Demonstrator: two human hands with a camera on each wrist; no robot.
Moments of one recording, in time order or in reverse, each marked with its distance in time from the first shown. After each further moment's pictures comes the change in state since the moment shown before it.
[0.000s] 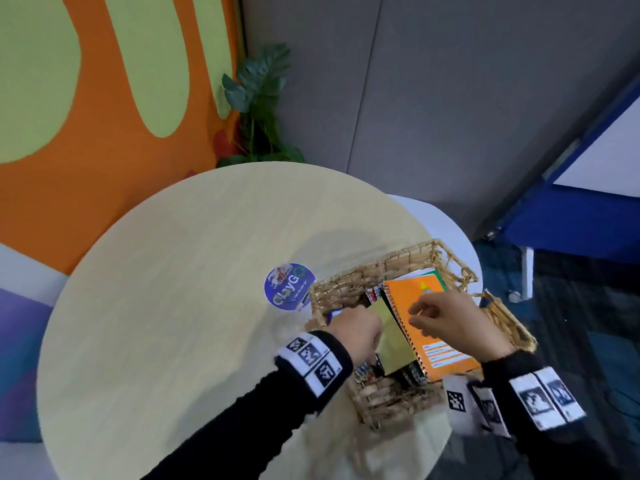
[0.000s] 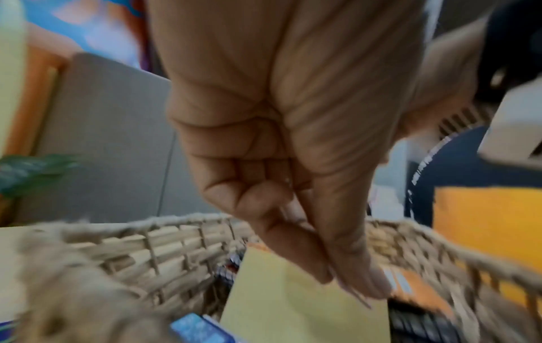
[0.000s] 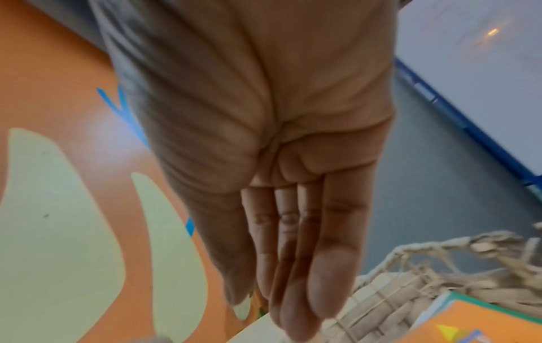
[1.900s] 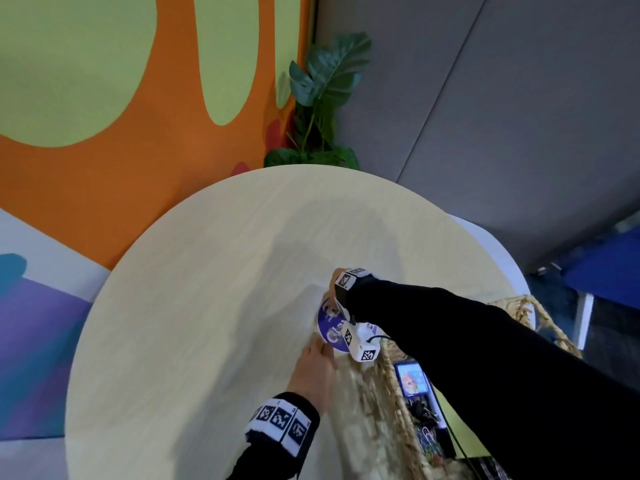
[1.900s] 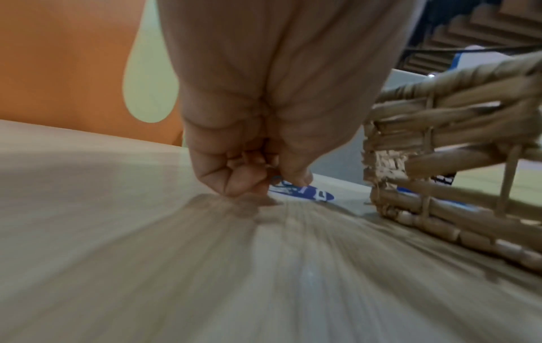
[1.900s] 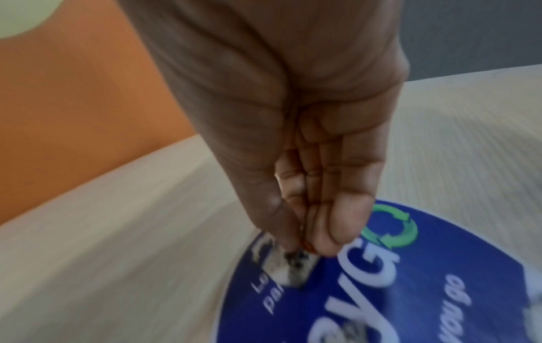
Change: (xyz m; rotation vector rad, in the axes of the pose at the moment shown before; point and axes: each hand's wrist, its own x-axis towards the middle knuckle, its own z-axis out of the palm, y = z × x) left_hand 0.004 -0.190 0.068 -0.019 0.185 -0.300; right_hand 0.252 -0.183 0.148 -0.319 -0.446 0.047
